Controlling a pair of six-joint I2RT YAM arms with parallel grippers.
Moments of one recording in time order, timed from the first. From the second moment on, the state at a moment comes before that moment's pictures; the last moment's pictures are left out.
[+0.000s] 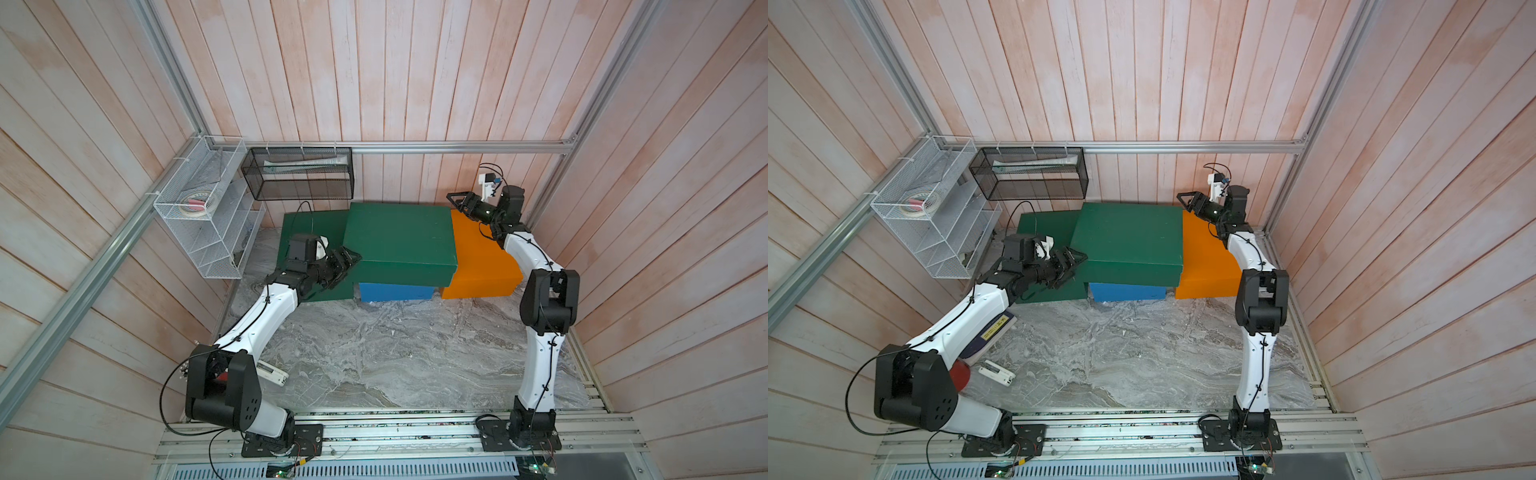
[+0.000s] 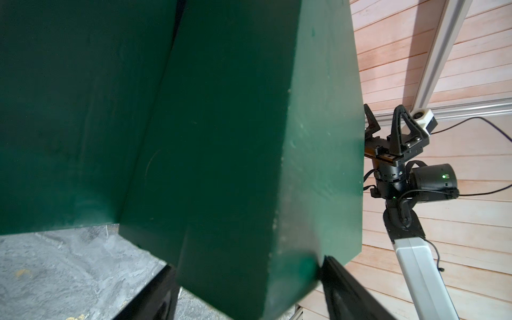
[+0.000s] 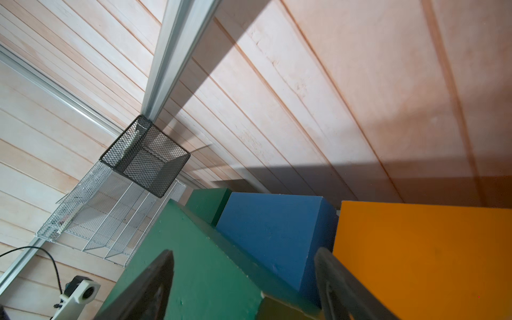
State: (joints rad) left arm -0.21 1.51 1.17 -0.28 0.53 -0.89; right arm 0.05 2.24 1.94 0.15 -0.82 0.69
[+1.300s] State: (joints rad) left arm -0.20 1.73 1.43 -0.32 0.49 -0.84; right arm 0.07 1.60 1.03 0.40 -0.80 0.69
